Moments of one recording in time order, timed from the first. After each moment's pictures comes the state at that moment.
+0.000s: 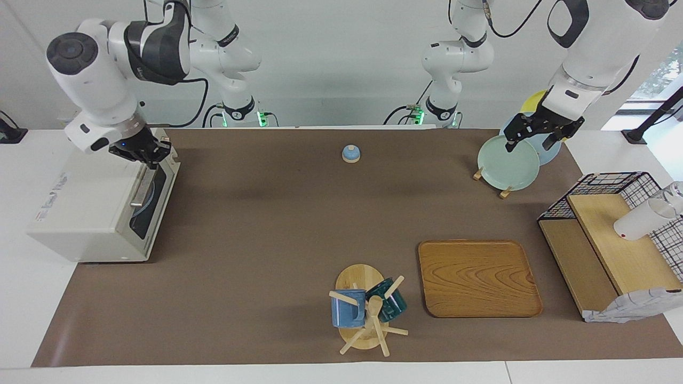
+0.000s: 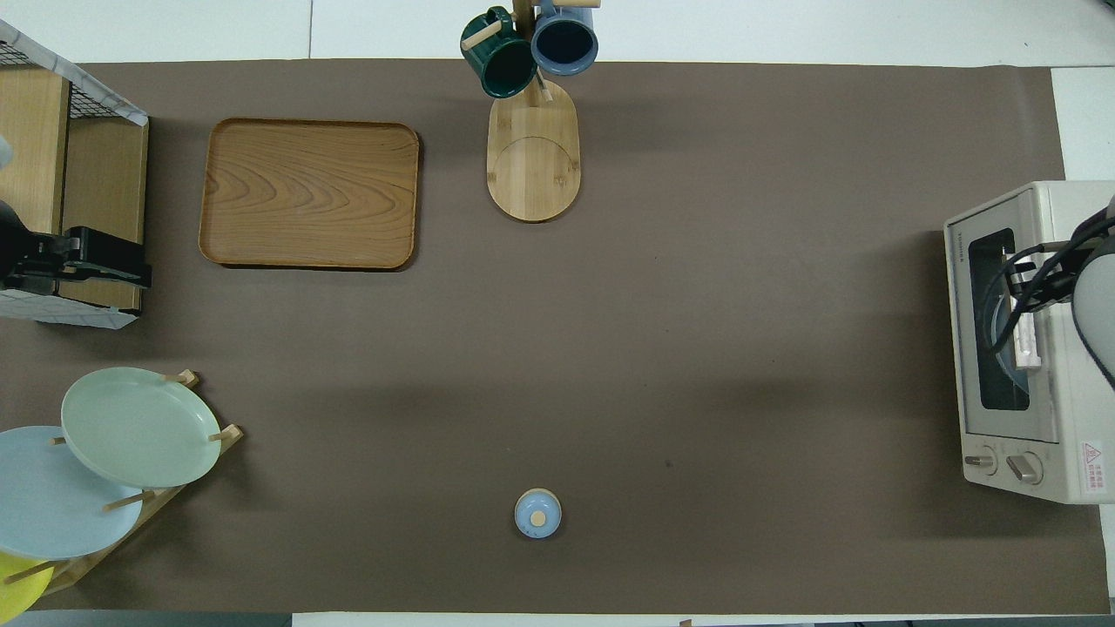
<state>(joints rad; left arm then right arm) -0.02 -0.03 -0.05 -1.63 -0.03 1.57 -0.06 -0.06 0.04 -0.01 -1.66 -0.13 1.55 -0.10</state>
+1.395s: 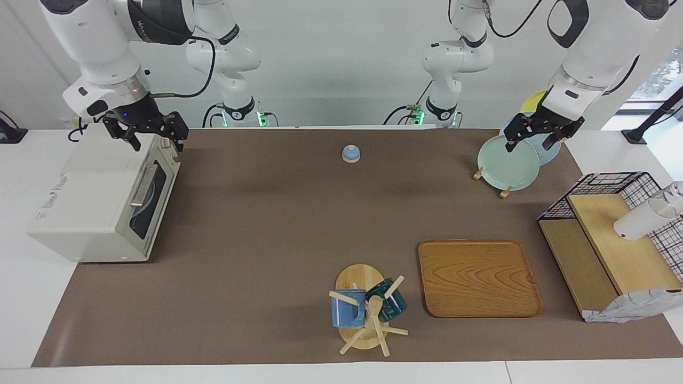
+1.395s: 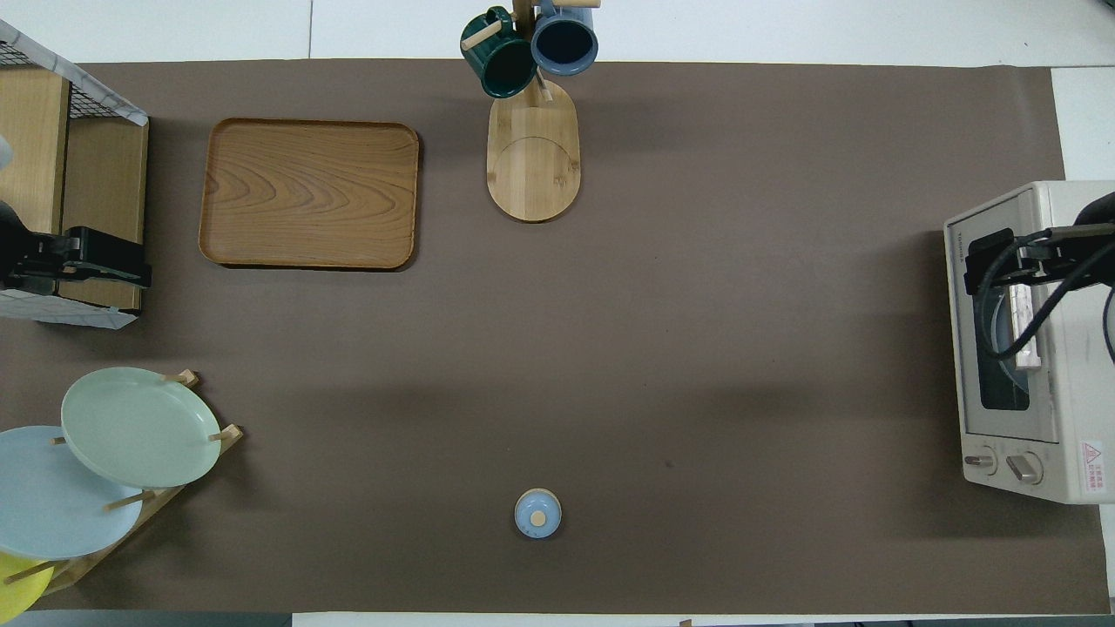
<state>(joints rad) -0.02 -0.03 -0.05 -1.63 -0.03 1.57 -0.06 -0.01 -0.04 -0.02 -1.66 -0.06 1.58 -0.03</state>
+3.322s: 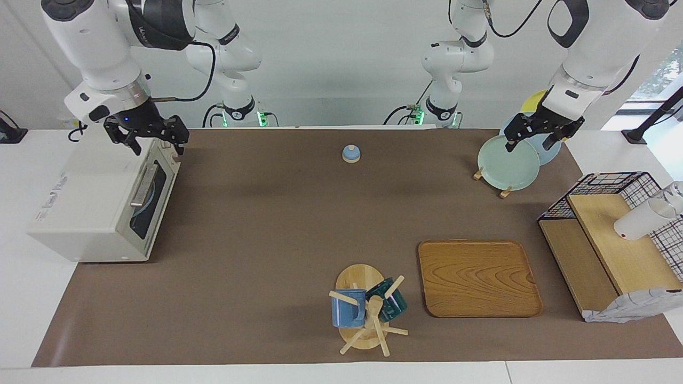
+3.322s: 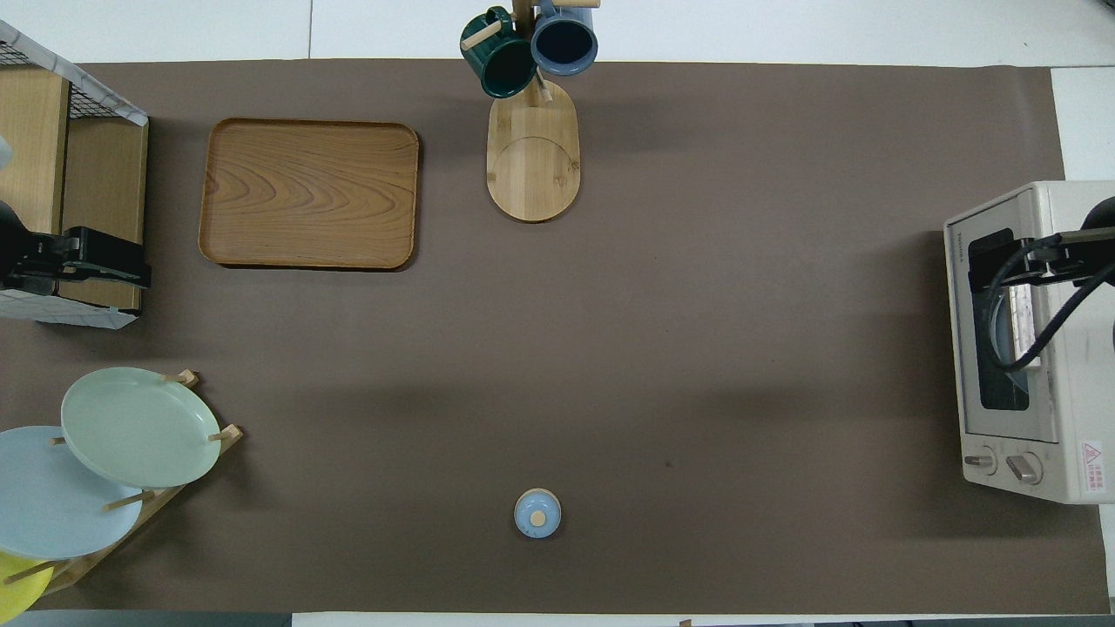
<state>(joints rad) -0.02 -0.03 -0.05 -1.63 -0.03 1.57 -0.06 -0.01 -0.02 -0.02 -1.66 -0.06 1.59 -0.05</state>
